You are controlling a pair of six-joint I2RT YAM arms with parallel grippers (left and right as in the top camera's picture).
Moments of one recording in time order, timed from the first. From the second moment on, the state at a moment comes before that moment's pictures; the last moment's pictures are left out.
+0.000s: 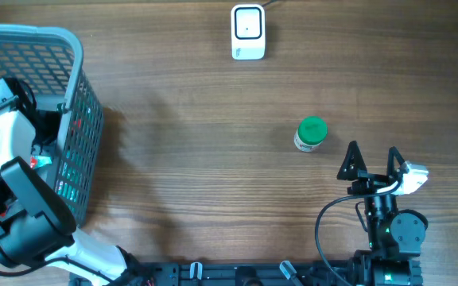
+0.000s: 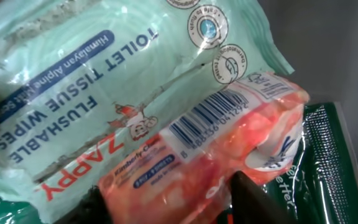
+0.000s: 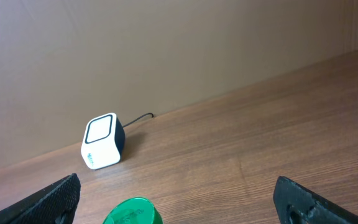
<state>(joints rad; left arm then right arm) 0.53 1.83 1.22 -0.68 -0.03 -0.92 -0.07 0.02 0.01 0.00 -0.04 0.33</state>
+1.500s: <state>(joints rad) -0.74 1.54 1.18 -0.77 -0.23 -1.08 -0.07 0.02 0.01 0.00 -0.04 0.33</state>
